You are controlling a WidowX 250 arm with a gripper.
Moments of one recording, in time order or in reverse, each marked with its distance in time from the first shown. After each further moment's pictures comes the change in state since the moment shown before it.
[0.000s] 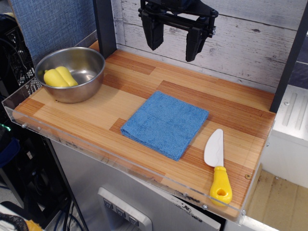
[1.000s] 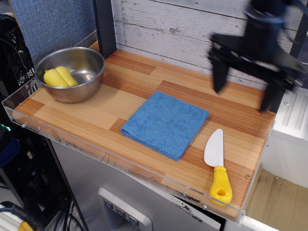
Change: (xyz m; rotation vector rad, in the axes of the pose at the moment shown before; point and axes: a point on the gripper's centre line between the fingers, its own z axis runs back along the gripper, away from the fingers) arm -0.027 -0.117 -0.013 -0.013 0.021 -0.106
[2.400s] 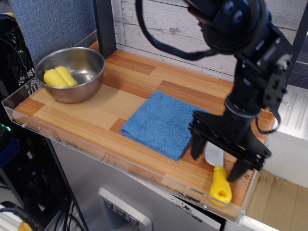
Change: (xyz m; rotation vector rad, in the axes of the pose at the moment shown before) arm -0.049 -0.004 -0.096 0.061 0.165 -0.025
